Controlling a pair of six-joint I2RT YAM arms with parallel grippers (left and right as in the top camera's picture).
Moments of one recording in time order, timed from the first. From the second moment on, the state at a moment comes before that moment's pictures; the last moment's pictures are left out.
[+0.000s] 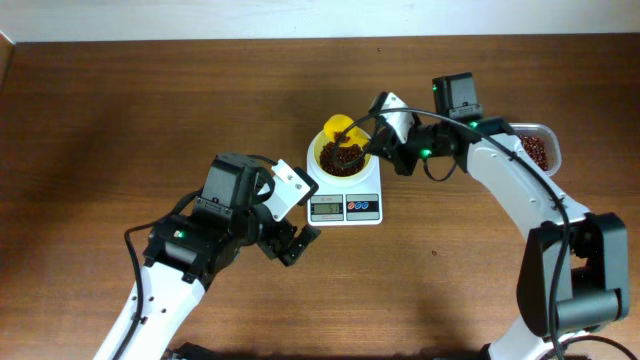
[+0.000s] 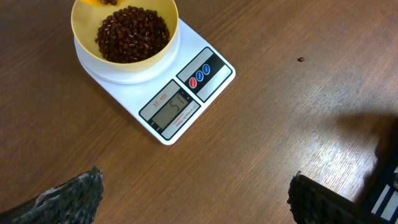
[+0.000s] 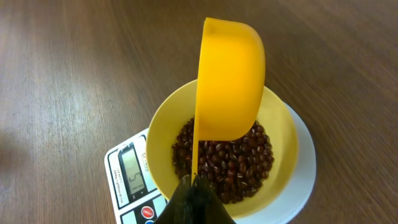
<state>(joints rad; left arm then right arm) -0.38 1.14 0.99 -0.80 0.35 0.32 0.20 1.83 1.31 -0.48 -0.80 -0.63</state>
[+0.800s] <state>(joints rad) -0.38 1.14 0.99 -0.80 0.35 0.32 0.21 1.90 1.31 -0.47 -0.72 -0.54</state>
